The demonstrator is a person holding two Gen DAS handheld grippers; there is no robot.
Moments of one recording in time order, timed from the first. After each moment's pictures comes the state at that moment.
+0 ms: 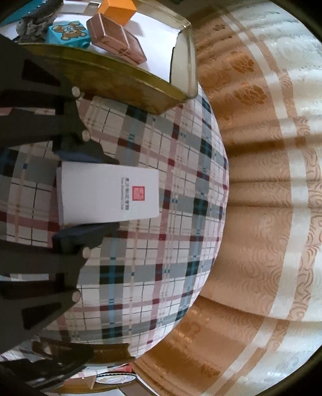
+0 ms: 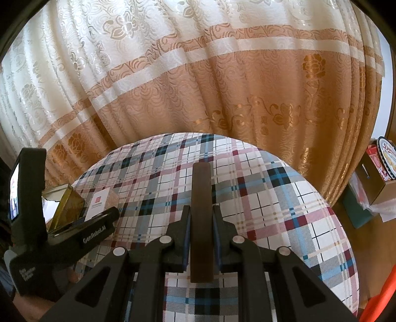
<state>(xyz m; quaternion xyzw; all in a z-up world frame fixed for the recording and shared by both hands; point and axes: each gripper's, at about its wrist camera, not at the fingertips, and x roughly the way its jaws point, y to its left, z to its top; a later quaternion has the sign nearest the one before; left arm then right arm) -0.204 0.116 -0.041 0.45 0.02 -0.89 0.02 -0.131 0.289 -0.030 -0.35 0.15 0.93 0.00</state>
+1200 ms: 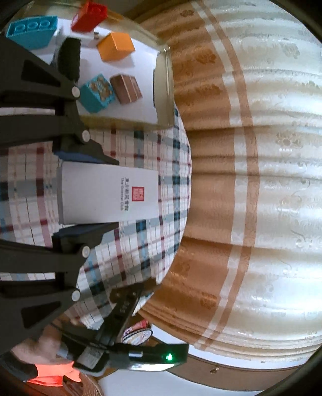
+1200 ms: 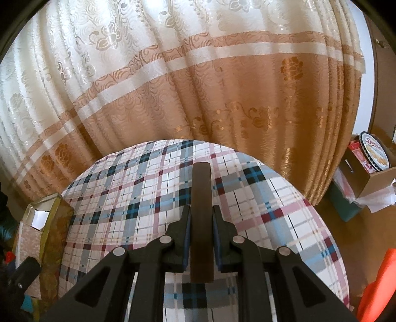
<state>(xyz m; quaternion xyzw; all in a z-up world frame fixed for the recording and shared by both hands) -0.082 0.065 0.024 0.34 0.00 -0.93 -0.12 -0.115 0.294 -0.027 -0.33 0.16 0.93 0.06</state>
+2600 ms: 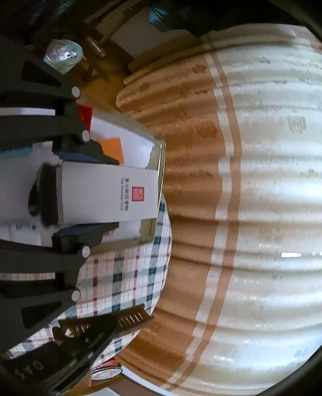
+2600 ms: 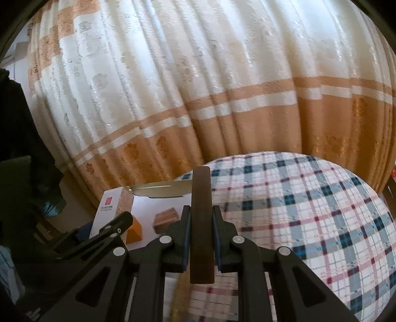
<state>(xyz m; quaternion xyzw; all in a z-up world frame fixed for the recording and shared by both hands) -0.088 -0.066 0.050 0.32 0.03 -0.95 0.03 -0.060 0.097 0.050 -0.26 0.13 0.95 -0.09</state>
